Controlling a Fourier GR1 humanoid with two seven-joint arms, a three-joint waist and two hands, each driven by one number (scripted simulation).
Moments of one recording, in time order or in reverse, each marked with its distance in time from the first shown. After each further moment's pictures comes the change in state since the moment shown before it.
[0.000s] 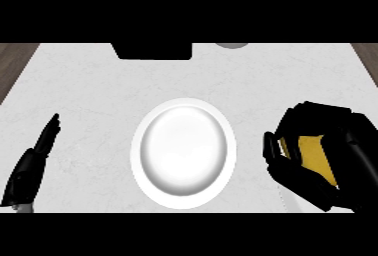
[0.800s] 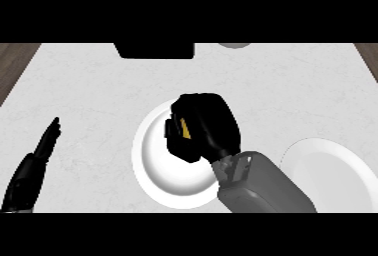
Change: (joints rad) left arm 0.037 -0.032 0.017 -0.042 -0.028 -0.020 0.000; right arm -0.315 0.351 0.262 0.588 0.119 -0.100 0.155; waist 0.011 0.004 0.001
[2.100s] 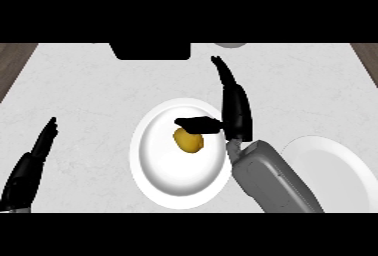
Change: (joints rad) left arm -0.014 -0.019 0.049 0.034 -0.021 -0.032 -0.022; right arm 0.043 -0.045 -0.079 0.230 -0.373 -0.675 -0.174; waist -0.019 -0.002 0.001
